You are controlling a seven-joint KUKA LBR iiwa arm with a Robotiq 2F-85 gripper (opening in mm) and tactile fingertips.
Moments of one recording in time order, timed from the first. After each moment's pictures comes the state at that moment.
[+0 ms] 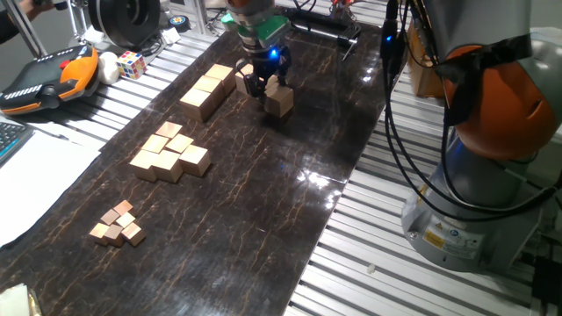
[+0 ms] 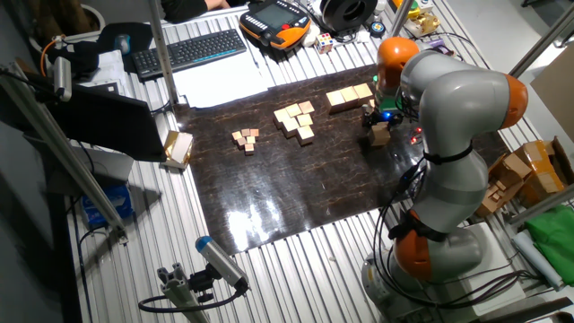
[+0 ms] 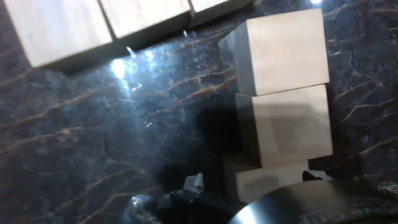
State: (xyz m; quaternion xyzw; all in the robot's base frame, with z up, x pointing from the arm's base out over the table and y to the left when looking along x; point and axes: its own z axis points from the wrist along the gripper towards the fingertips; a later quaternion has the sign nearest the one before) arm 0.510 -0.171 0.066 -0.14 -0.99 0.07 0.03
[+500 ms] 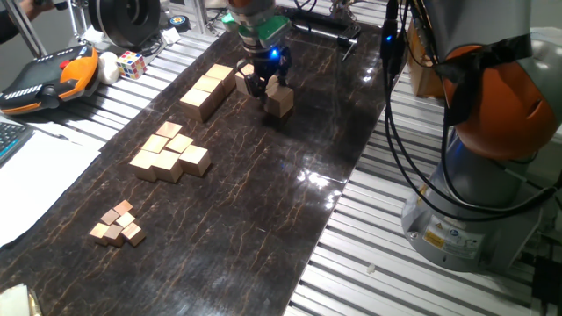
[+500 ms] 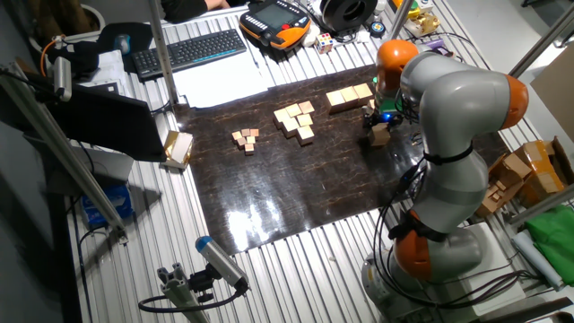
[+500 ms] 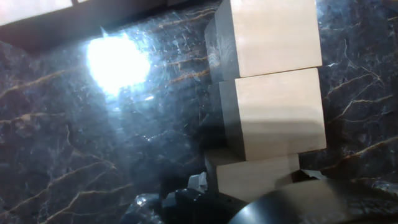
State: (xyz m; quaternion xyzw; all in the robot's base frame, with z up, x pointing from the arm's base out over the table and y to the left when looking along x) arm 0.509 -0.174 0.065 -0.14 -0.99 0.07 0.03
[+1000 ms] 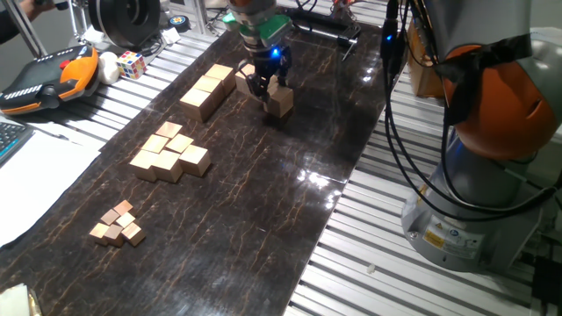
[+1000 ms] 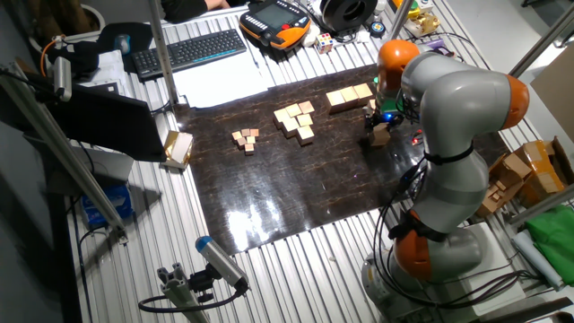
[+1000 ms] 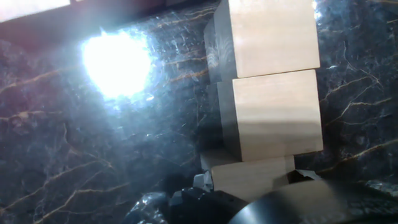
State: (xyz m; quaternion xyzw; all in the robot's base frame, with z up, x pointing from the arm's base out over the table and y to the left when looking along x) arm 0.508 -0.177 0.065 -0.13 -0.99 0.07 0.03
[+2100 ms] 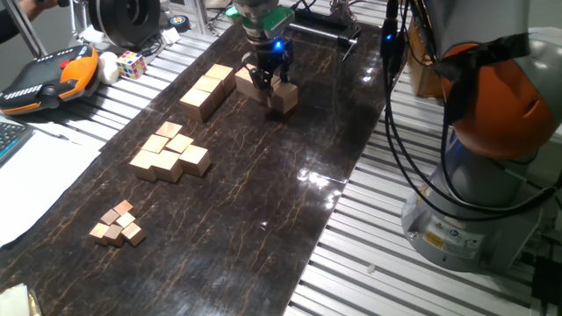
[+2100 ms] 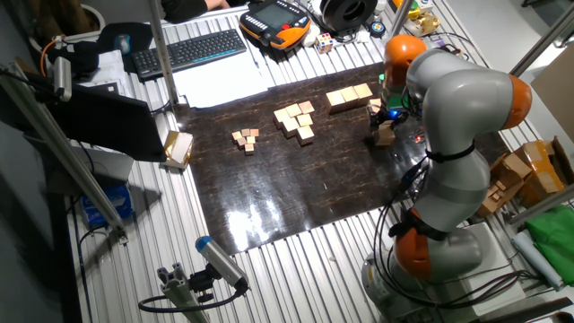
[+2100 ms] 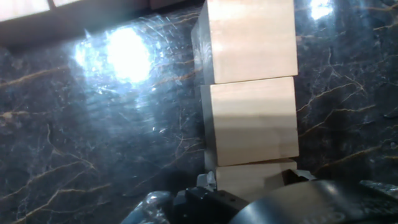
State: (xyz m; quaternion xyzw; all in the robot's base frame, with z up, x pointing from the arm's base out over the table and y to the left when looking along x) arm 0.510 -0.194 0.071 -0.12 -0.99 0.06 0.04
